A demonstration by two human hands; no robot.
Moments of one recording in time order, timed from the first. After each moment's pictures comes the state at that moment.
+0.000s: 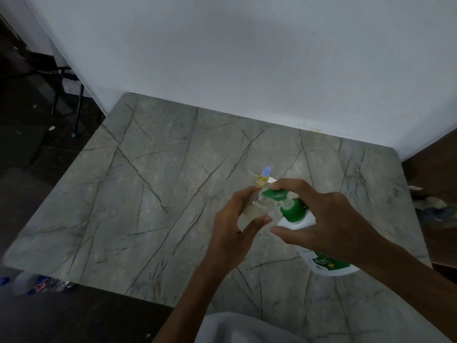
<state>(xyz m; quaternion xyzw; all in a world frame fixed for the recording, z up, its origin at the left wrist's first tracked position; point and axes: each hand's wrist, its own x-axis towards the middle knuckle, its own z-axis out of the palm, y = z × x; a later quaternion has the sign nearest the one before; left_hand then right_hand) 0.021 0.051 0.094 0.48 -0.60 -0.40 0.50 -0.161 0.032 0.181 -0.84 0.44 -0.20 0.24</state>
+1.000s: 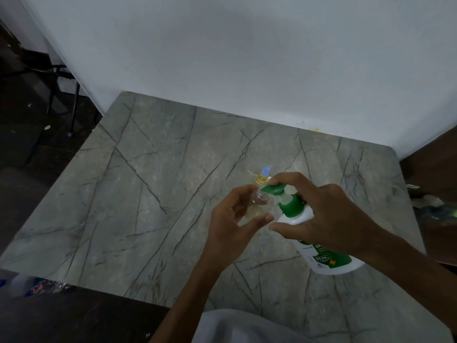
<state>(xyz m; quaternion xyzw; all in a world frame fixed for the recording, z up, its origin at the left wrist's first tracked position) 0.026 0.043 0.098 0.47 -0.53 -0.49 0.51 -0.153 0.021 0.192 -0.84 0.43 -0.19 0.27</state>
